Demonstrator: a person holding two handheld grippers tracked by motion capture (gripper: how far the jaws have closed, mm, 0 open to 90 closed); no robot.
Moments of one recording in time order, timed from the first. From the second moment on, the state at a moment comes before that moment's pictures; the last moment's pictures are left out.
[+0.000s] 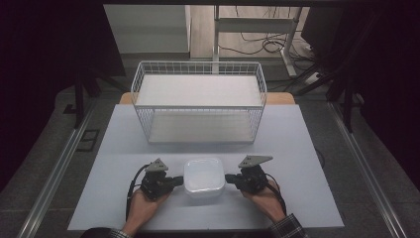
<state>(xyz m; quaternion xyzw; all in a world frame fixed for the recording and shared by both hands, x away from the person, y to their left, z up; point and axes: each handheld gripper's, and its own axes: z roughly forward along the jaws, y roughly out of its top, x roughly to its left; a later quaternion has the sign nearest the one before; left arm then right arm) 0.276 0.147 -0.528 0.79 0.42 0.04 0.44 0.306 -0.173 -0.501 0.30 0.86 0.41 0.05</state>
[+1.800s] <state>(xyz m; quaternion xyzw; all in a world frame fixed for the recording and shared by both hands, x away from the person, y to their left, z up) 0.269 0.172 -0.517 0.80 0.39 0.11 0.44 0.292 -0.202 -0.489 0.32 0.83 0.43 0.16</state>
